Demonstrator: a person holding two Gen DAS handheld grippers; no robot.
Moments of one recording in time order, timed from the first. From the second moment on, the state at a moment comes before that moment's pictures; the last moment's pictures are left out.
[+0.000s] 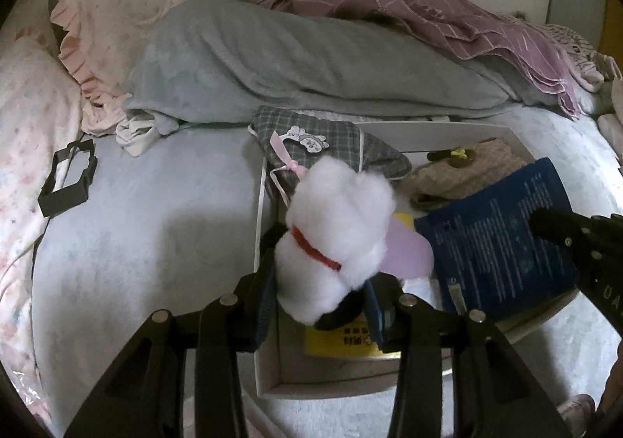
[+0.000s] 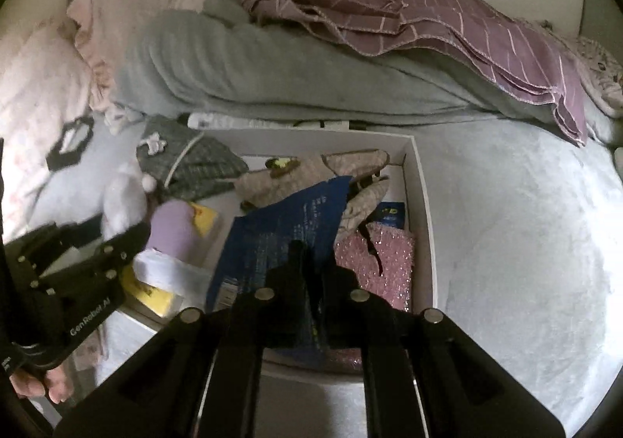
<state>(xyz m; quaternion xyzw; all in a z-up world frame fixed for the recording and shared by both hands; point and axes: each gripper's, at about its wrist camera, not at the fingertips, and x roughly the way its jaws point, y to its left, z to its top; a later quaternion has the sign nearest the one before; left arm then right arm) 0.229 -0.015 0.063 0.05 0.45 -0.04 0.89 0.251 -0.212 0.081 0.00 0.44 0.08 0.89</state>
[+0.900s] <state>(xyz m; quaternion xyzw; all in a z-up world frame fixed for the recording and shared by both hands) 0.198 0.002 0.124 0.04 0.42 -0.08 0.90 0.220 -0.217 0.139 0.08 0.41 0.16 0.90</state>
